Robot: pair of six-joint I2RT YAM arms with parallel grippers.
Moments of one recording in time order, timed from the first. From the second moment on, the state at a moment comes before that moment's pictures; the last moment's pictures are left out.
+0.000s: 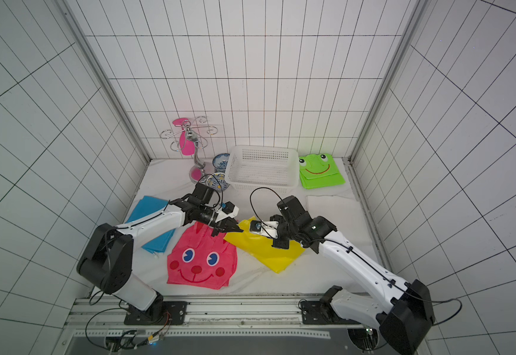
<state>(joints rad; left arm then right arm) -0.46 1.60 1.03 -0.43 1.14 0.88 0.76 1.14 0.93 -0.67 -0.34 -0.80</state>
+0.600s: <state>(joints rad) -0.36 1.51 1.10 -0.50 1.10 0.65 0.52 1.19 0.99 -0.63 -0.57 -0.38</state>
